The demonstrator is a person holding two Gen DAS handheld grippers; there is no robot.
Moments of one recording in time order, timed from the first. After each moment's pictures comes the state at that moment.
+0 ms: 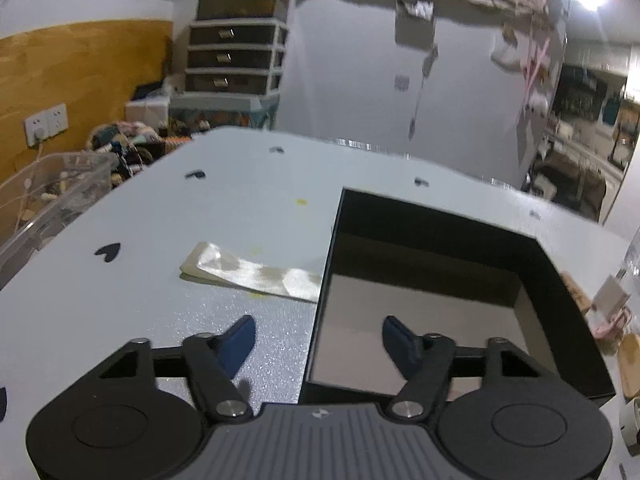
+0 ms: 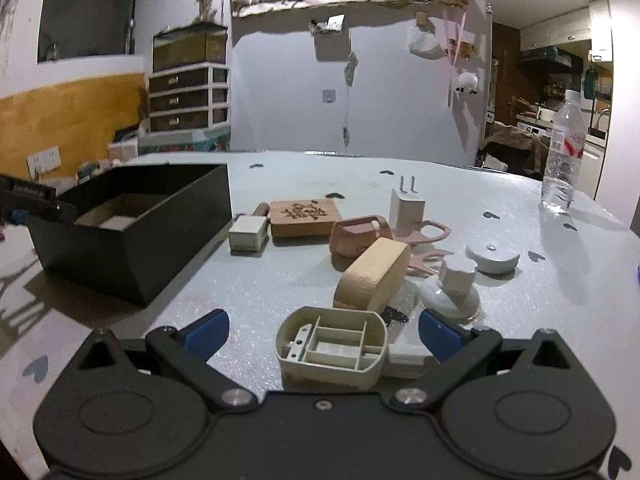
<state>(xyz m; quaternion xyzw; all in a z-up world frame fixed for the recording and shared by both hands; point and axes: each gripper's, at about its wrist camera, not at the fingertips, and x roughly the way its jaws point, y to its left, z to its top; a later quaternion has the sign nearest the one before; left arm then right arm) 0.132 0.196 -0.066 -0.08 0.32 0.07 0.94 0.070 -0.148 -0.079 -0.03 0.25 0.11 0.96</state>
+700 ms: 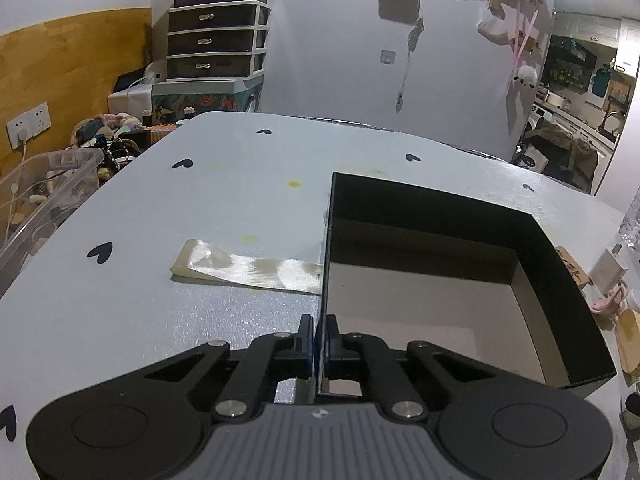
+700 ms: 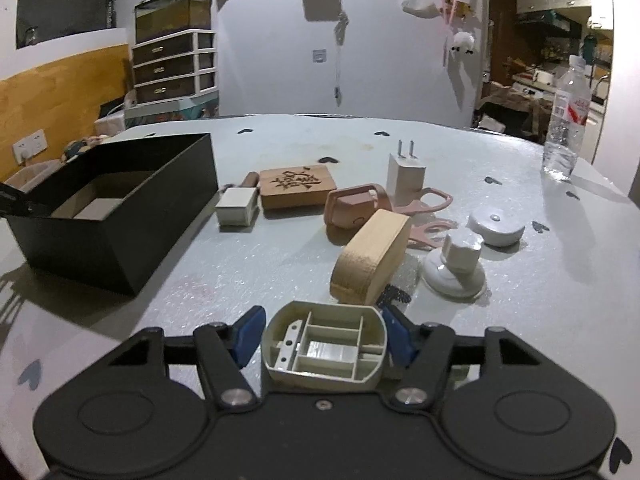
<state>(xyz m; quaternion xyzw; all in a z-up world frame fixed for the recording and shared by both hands) 0.132 0.199 -0.059 -0.07 0.35 0.05 0.93 0.089 -0.150 -0.076 -0.02 0.32 0.10 0.94</state>
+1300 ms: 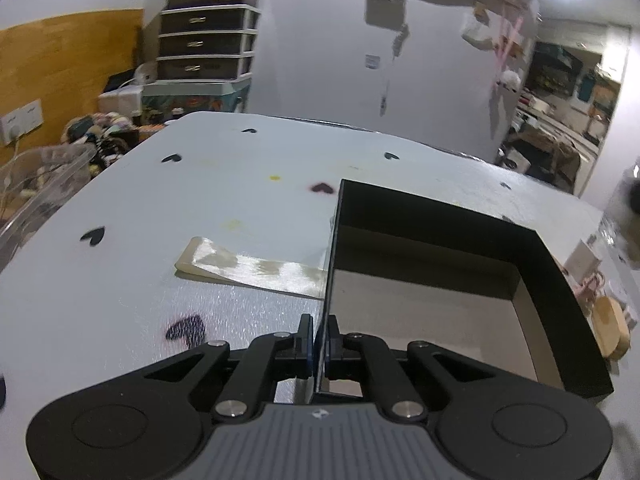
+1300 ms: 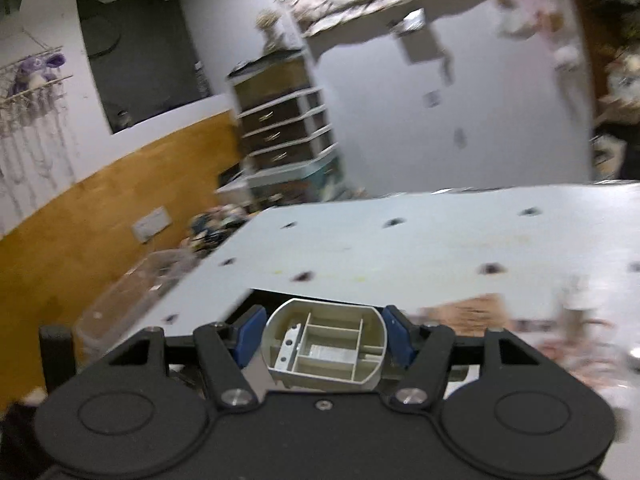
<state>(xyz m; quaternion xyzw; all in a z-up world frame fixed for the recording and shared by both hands) 0.110 0.188 -0.062 -0.08 0.34 0.04 0.94 0.157 -0.078 0.037 0.10 0.29 0.29 0.91</state>
